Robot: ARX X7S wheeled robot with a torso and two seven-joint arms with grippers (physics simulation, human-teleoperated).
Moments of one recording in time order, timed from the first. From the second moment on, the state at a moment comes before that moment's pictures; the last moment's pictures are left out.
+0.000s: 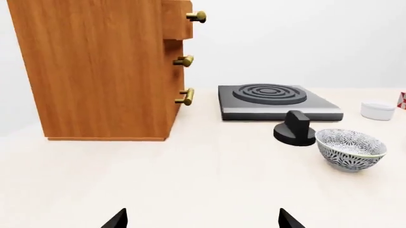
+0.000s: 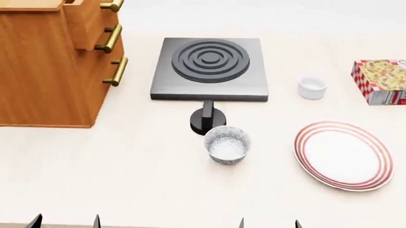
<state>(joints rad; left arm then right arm) -0.01 -0.13 0.16 0.00 -0.12 0.01 -0.18 0.01 0.14 -0.15 0.00 0.13 -0.02 0.16</state>
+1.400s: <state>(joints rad) -0.10 -0.20 0.19 0.36 -0.14 -0.25 -0.28 0.04 0.22 -0.17 -0.50 0.16 0.20 0.29</state>
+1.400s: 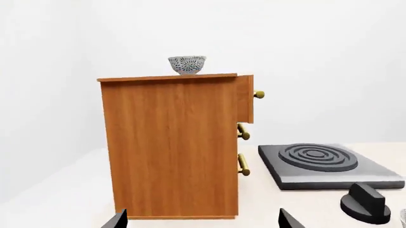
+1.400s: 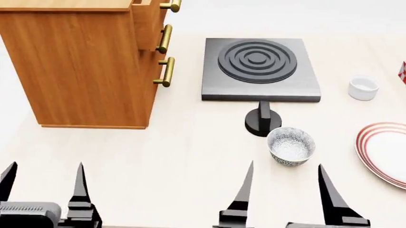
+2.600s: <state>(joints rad) -0.21 -0.26 0.15 0.79 -0.29 -0.56 -0.38 0.04 0.31 -0.26 -0.92 0.14 0.38 0.37</state>
